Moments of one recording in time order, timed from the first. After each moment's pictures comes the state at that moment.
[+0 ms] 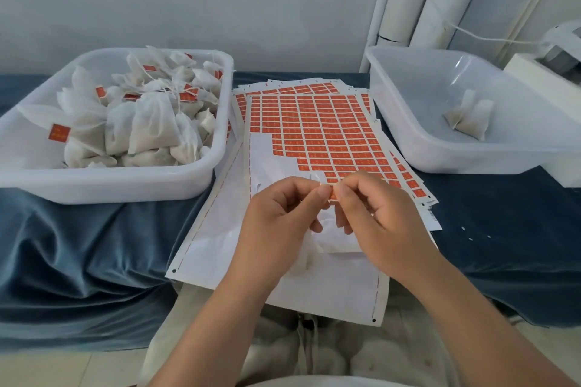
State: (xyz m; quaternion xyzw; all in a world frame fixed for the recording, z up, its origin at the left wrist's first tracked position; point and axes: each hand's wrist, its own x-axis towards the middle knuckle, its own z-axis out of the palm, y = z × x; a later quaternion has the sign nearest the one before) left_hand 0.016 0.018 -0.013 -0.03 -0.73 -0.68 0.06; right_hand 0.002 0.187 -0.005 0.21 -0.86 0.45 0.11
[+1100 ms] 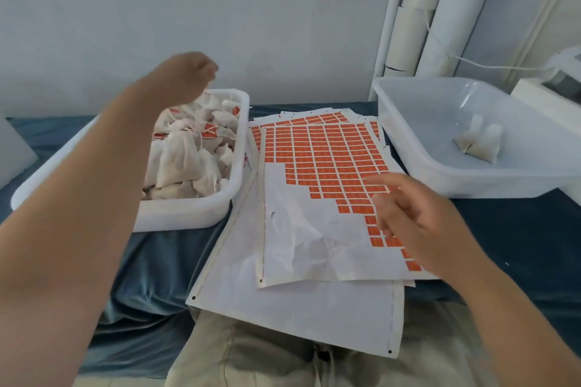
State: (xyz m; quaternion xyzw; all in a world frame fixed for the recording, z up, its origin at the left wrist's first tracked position) left_hand -0.193 -0.155 0.136 0.01 -0.96 -0.24 0.12; right_hand -0.020 0.228 0.014 0.17 -0.88 0.44 0.09
